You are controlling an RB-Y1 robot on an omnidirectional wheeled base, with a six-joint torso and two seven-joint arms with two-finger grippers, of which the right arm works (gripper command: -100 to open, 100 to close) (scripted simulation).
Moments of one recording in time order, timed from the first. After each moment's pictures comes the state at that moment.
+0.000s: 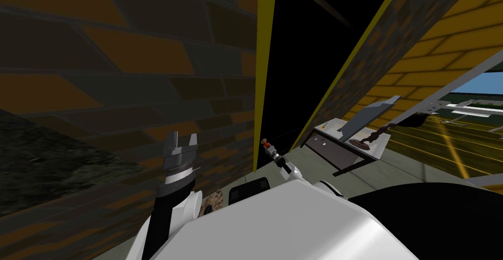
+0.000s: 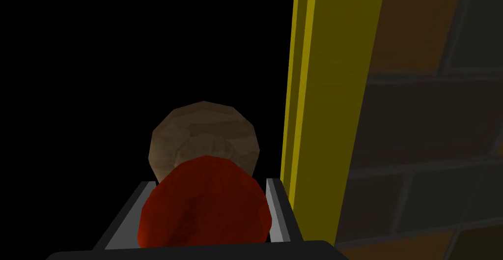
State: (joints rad) arm -0.10 -0.23 0.01 -0.62 0.31 -0.93 1.14
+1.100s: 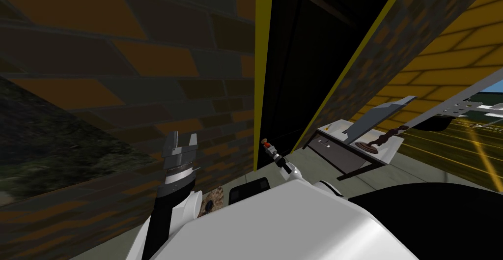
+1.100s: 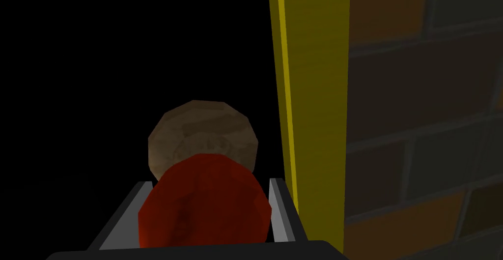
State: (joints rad) arm -0.10 -0.23 0.02 -0.62 0.28 -0.93 1.02
